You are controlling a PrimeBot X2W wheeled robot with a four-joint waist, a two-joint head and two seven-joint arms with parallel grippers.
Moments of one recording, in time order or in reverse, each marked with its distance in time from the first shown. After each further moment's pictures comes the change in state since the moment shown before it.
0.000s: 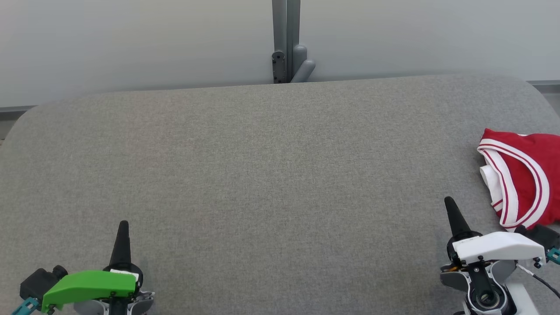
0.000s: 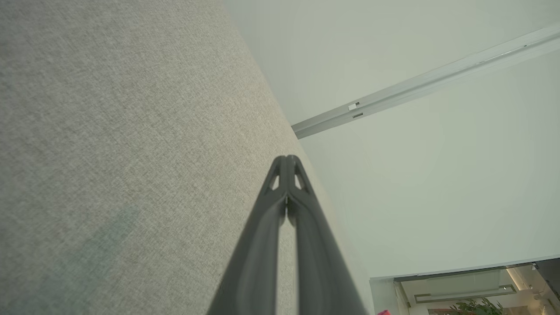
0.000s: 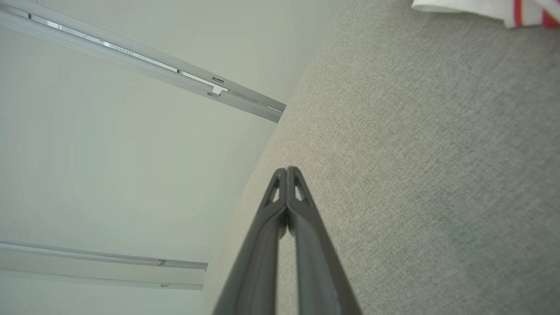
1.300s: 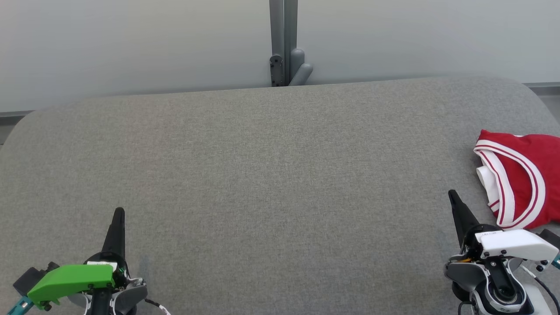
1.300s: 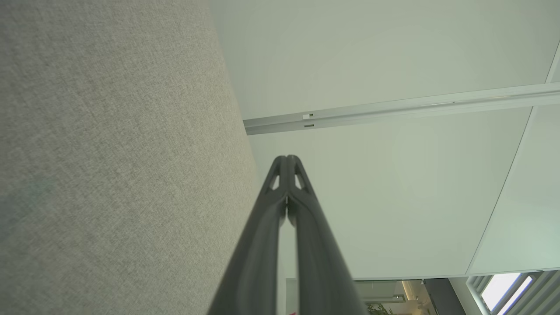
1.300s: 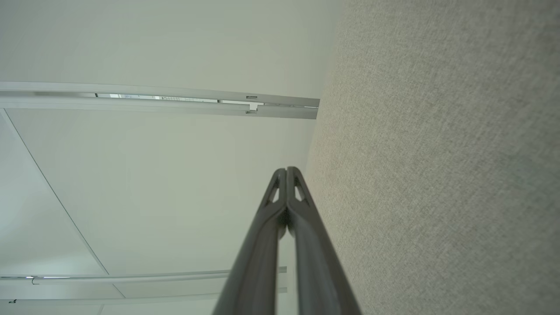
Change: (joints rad) left arm -0.023 0.002 0.027 -0.036 -0.317 -0.010 0.084; right arm 0.000 -0.002 -0.036 -0.043 0.347 0.000 0.087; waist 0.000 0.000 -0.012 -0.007
